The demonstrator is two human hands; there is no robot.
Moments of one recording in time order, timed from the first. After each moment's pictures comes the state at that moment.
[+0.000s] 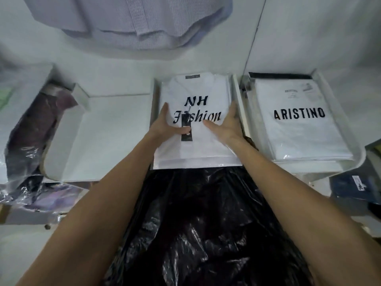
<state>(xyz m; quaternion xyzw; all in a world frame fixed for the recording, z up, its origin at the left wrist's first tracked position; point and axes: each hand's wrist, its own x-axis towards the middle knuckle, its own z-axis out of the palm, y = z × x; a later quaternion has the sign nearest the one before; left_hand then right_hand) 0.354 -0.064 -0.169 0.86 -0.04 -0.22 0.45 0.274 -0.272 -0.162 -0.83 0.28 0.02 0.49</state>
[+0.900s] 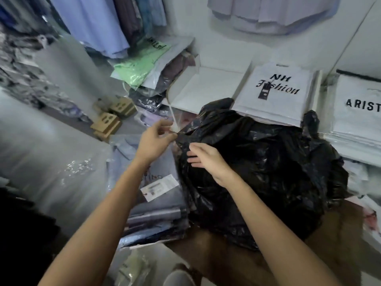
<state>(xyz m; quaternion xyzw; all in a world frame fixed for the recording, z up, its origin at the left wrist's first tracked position) -0.041 0.147 -0.066 0.90 0.13 0.06 0.42 -0.034 -0.041 -0.117 -0.67 -0.02 0.28 0.68</state>
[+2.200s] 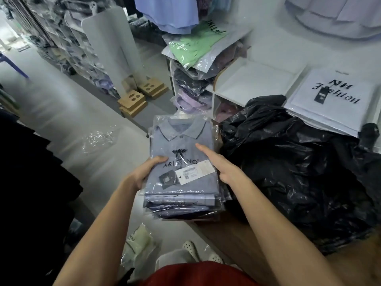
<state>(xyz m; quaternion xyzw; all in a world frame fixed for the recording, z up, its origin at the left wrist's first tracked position) -0.204 0.310 -0.156 0.58 0.33 -0.16 0.73 -0.078 0.083 -0.162 -0.67 0.05 0.44 0.60</state>
